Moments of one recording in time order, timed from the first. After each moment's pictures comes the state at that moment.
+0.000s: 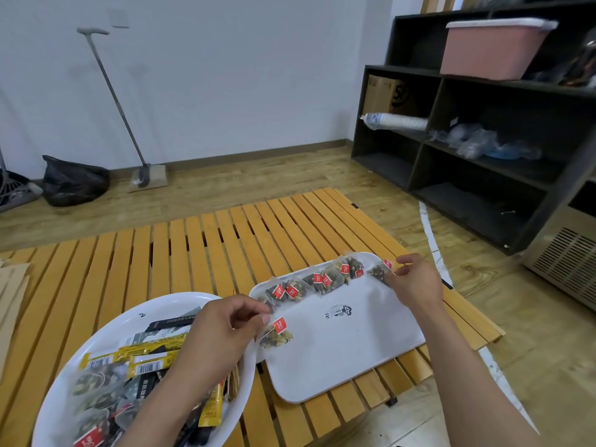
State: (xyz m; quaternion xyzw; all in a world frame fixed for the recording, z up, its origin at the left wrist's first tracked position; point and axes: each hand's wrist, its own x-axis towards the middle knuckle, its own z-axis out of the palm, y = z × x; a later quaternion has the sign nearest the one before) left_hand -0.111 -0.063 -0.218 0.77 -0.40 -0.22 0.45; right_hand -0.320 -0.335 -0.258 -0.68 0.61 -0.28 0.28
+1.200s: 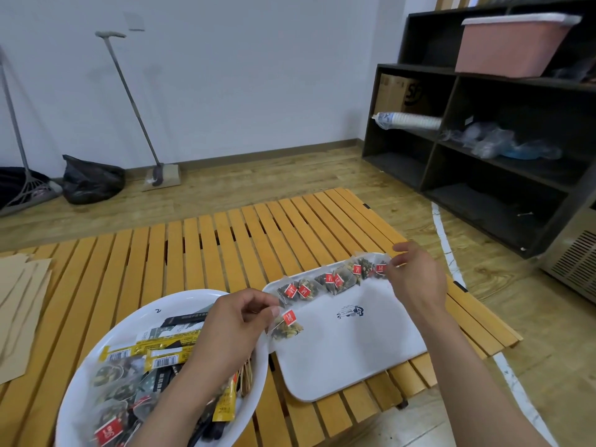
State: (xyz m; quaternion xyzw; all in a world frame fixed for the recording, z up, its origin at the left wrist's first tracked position) left_hand -0.108 -0.066 -0.221 0.76 -0.38 -0.21 0.48; right_hand -0.294 -0.302 -0.231 -0.73 0.57 -0.31 0.20
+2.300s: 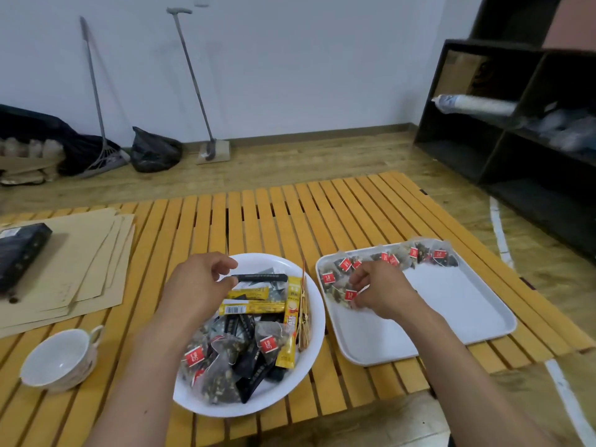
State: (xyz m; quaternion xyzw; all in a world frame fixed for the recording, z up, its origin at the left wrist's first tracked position) left_hand -0.010 0.023 -0.220 0.89 -0.31 -0.06 0.33; right_hand -0.213 -0.206 -0.240 -0.85 0.41 -0.03 0.33
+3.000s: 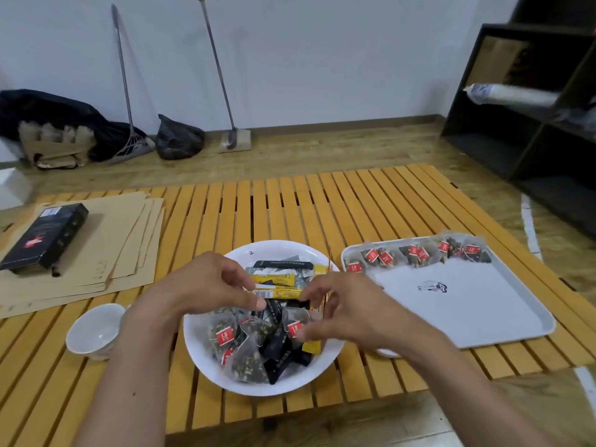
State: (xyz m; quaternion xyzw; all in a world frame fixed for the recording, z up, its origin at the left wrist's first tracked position) left_hand -0.014 0.059 -0.175 0.86 -0.31 -0.30 0.26; right_hand -0.203 -0.109 -0.196 -0.91 0.18 0.02 0.37
